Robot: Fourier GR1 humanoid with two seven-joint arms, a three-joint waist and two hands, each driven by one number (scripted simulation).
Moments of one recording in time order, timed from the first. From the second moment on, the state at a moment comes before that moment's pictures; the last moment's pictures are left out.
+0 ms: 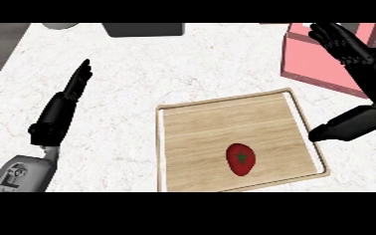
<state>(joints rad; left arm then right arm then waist) -0.19 0.45 -0.19 -1.43 0.09 0.14 -0.15 -0.40 -0.71 0.15 -1.59 -0.32 0.22 -0.15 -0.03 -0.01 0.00</state>
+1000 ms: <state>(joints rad) -0.22 0.47 -0.20 -1.51 0.09 -0.01 -0.10 -0.36 -0.98 0.27 -1.92 0.18 0.46 -0.32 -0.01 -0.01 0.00</state>
